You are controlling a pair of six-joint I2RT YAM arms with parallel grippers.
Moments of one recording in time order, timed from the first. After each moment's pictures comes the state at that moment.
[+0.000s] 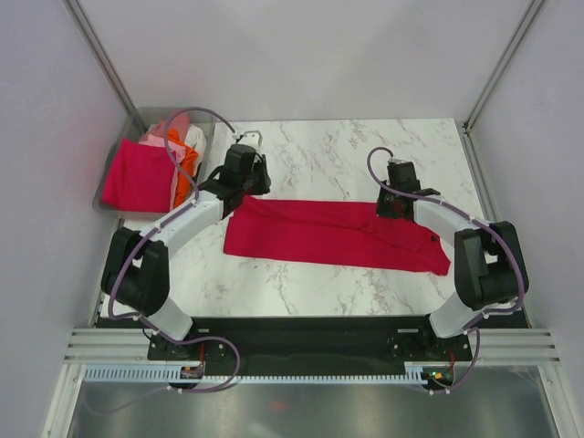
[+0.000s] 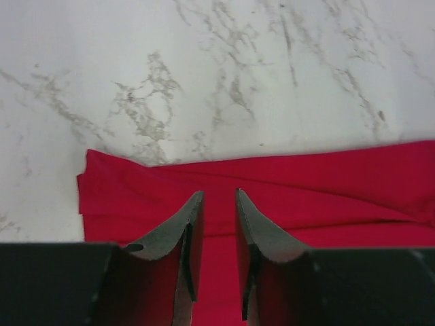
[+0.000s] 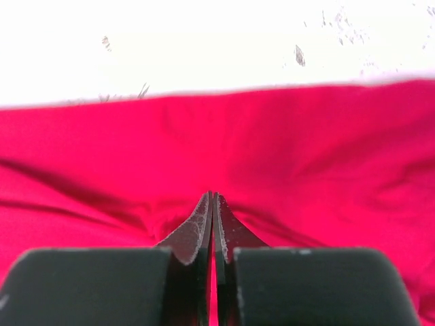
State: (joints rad) left arm -0.42 1.60 1.12 -0.11 -0.12 -0.33; right arm 0.21 1.59 0.95 -0.26 0.03 0.38
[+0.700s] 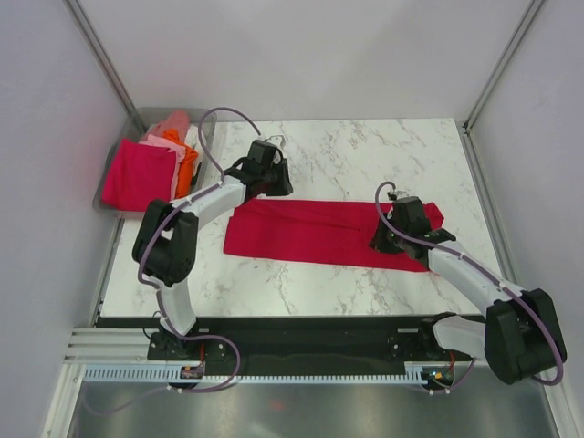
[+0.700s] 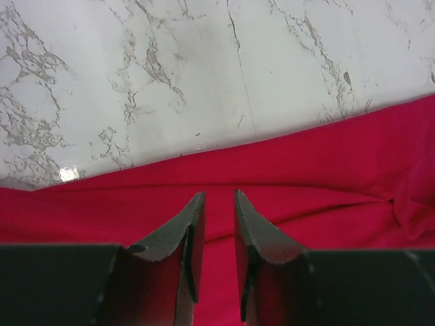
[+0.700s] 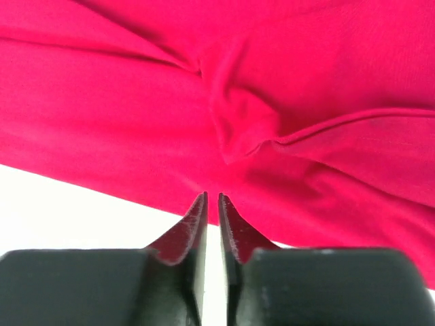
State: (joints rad) left arm -0.48 1.87 1.35 -0.23 0.09 -0.39; right arm 0.31 1.22 0.63 -0.31 -0.10 0.46
